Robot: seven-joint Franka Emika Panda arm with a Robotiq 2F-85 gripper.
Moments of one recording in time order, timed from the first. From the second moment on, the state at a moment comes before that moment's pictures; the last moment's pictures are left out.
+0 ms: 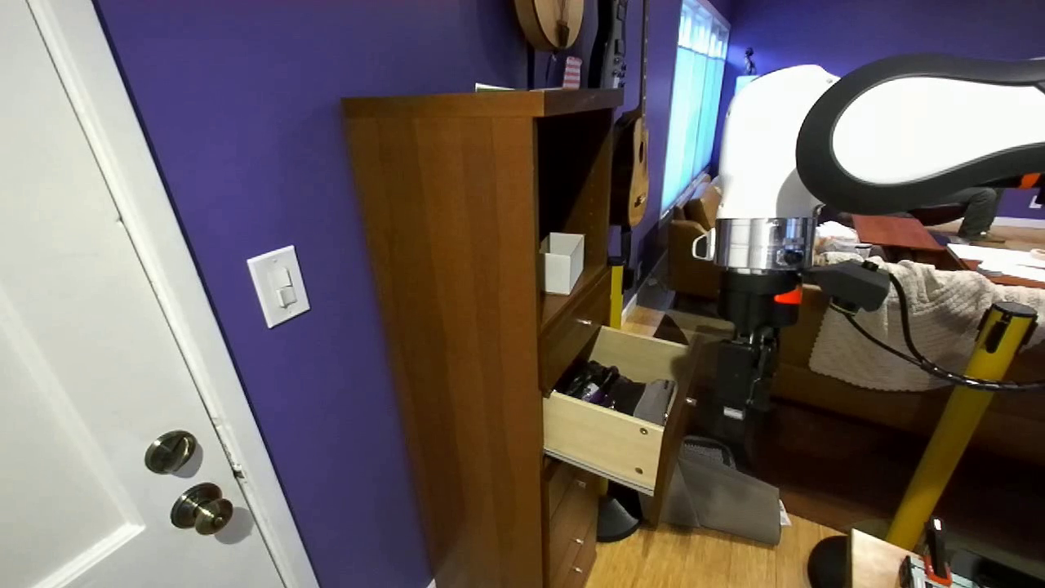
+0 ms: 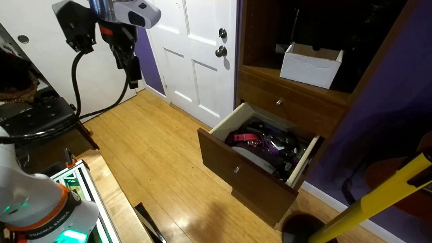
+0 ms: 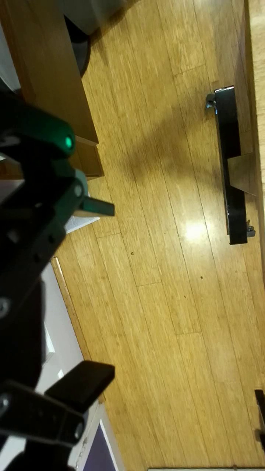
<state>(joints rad) 0.01 -0.60 -0.08 -2.37 0.18 1.63 0.01</state>
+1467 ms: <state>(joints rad) -0.16 -0.31 -0.26 -2.43 -0.11 2.04 -0.37</state>
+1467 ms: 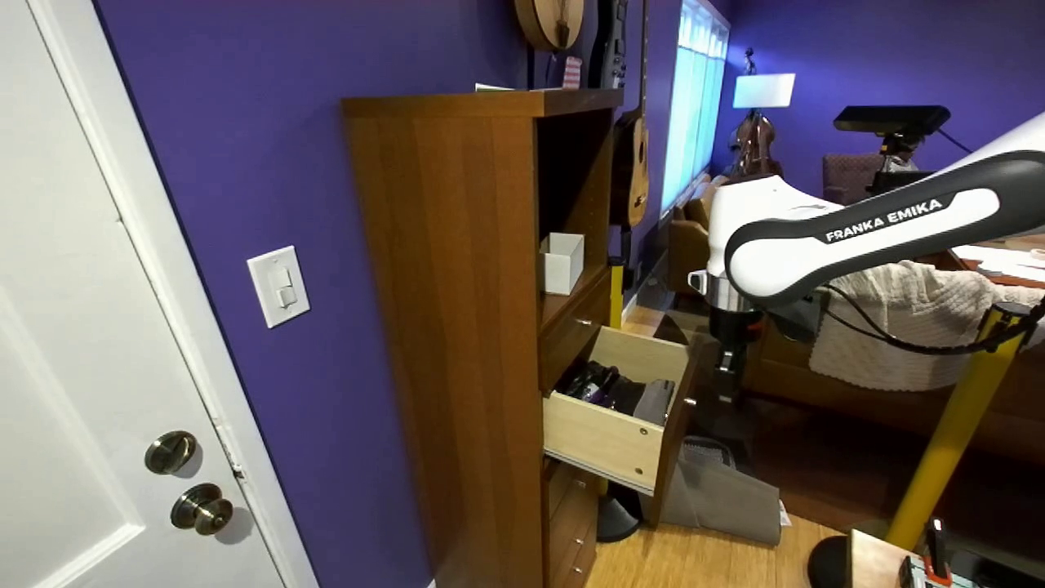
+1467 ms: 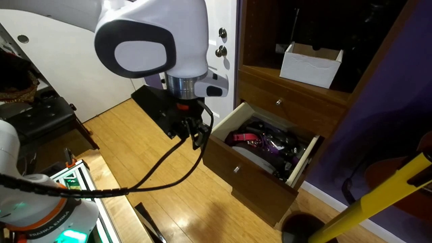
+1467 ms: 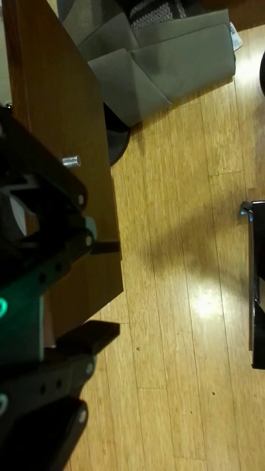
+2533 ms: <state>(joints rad) -0.17 -0.15 -0.26 -2.43 -0.10 2.25 -0.45</state>
